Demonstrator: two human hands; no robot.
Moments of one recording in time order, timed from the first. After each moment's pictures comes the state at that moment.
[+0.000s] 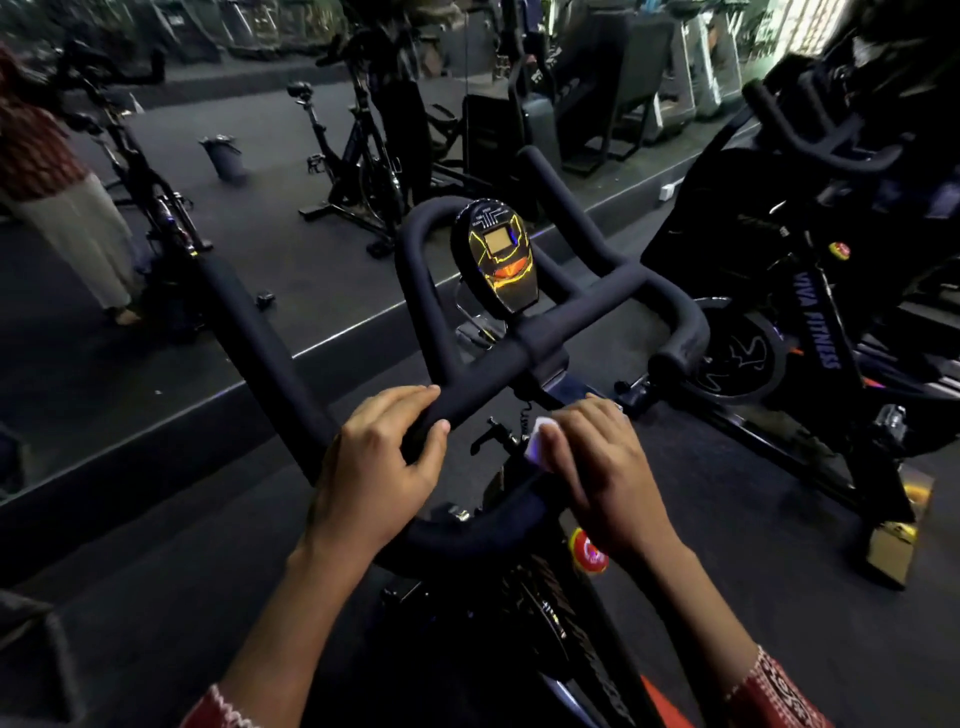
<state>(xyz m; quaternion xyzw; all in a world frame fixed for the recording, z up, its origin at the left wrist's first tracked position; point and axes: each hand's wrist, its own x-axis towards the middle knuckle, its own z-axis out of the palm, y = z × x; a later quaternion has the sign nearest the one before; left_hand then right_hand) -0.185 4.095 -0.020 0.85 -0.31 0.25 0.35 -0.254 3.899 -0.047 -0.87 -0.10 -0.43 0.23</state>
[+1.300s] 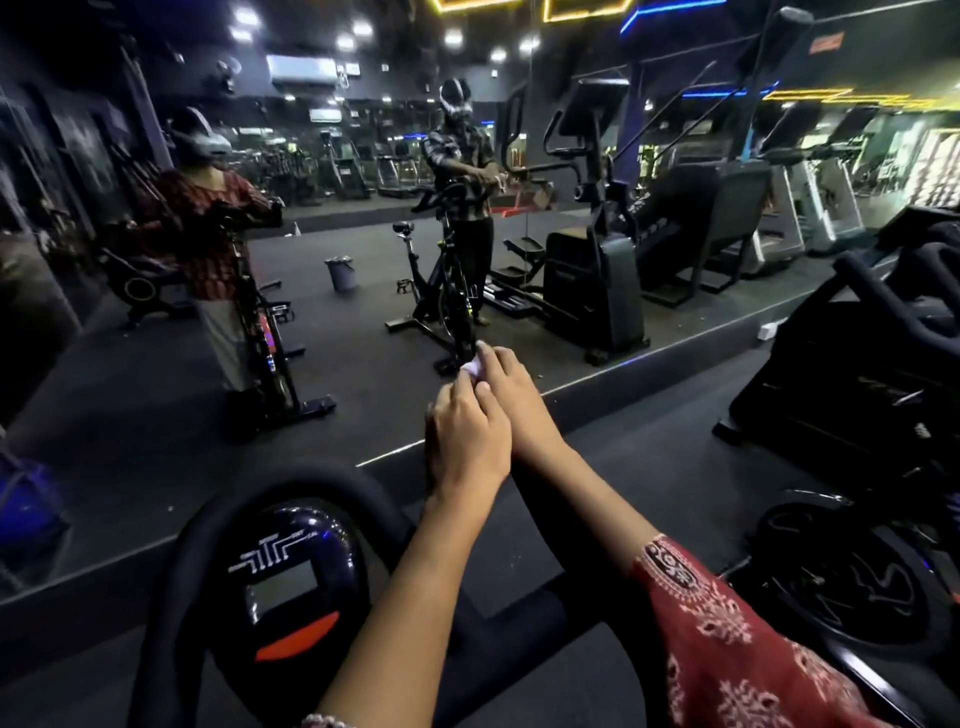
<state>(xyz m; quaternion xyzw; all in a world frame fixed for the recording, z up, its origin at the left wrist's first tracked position) 0.054 3.802 0.066 0.88 -0.01 0.24 0.41 0.097 3.729 0.057 -0.93 -0.15 -0.18 0.29</state>
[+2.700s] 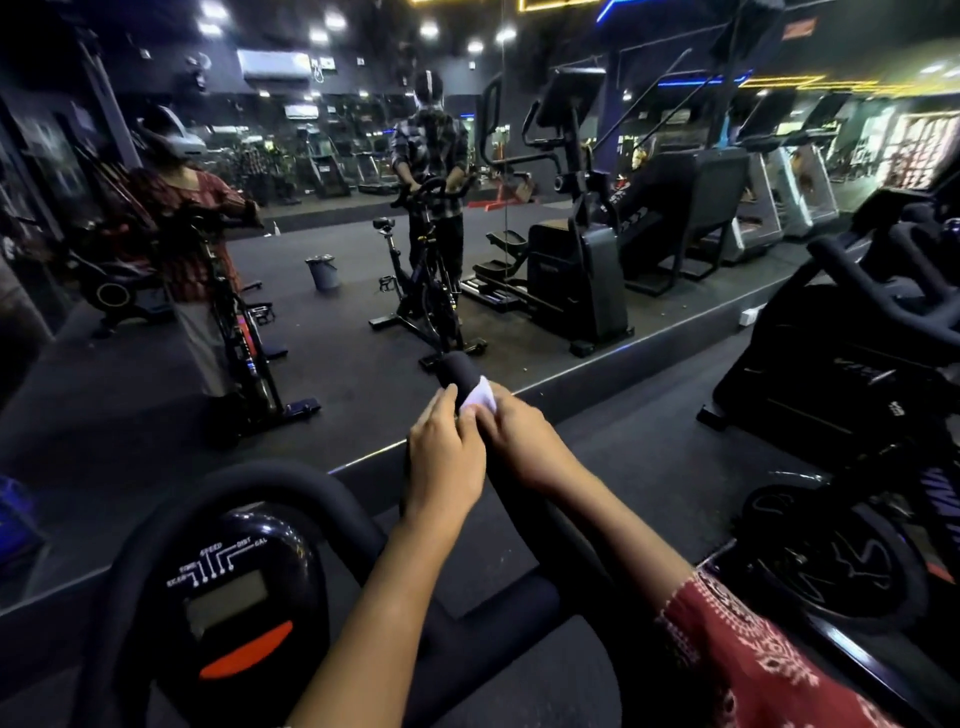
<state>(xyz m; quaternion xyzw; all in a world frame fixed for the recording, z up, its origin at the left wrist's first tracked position) 0.045 3.800 0.050 0.89 -0.03 0.17 0.42 0.063 3.702 0.040 -0.90 -0.07 -0.10 0.41</state>
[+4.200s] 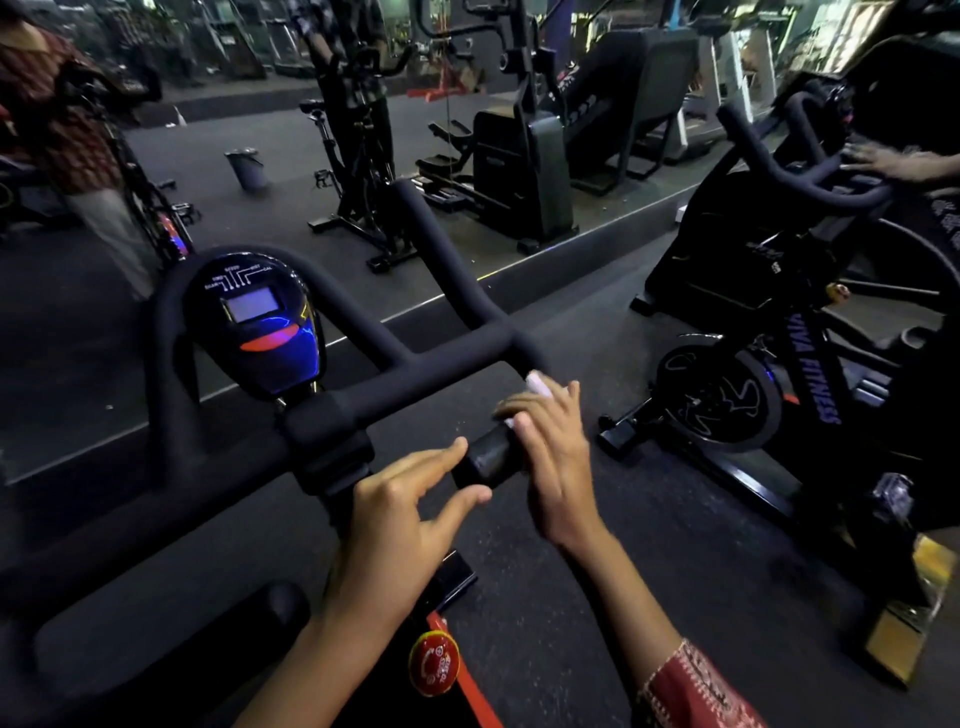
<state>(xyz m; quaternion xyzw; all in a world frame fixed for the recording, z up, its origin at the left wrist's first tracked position) -0.201 3.865 -0.026 0.85 -0.26 0.17 0.43 -0.185 3.707 -0.066 -0.82 -0.05 -0.32 0.47</state>
